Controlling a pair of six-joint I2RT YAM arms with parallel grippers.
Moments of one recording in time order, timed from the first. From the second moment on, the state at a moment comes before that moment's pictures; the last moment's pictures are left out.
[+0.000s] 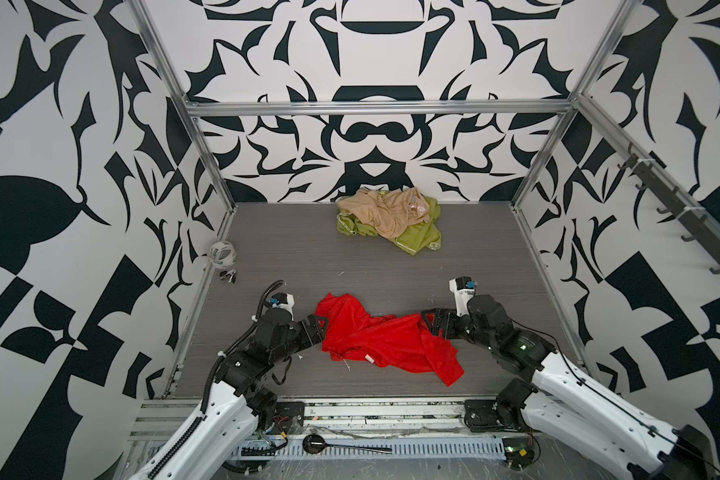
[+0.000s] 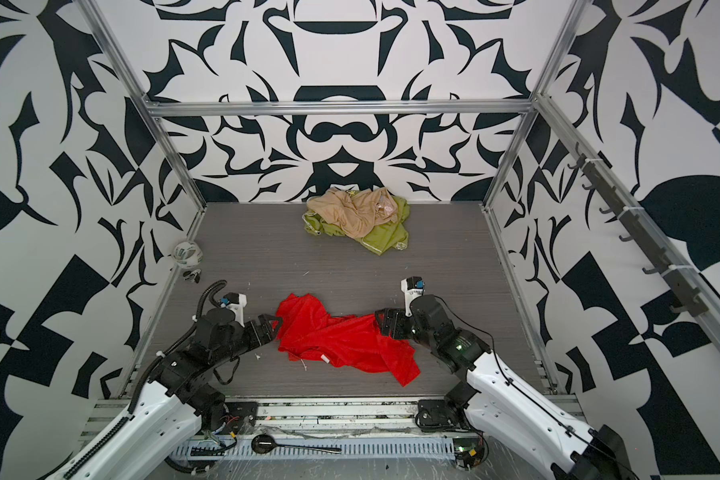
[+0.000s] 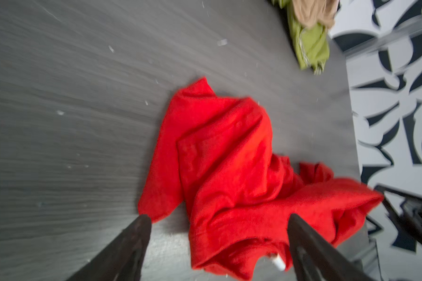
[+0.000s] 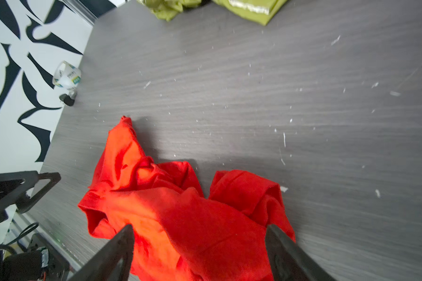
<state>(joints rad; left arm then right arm) -0.51 0.53 0.37 -0.51 0.04 -0.79 0.63 0.75 0.48 -0.37 -0.04 0.62</state>
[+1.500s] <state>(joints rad) -0.09 1.57 0.37 0.80 -0.13 0.01 0.16 1.58 0.31 0.90 0.33 -0.05</state>
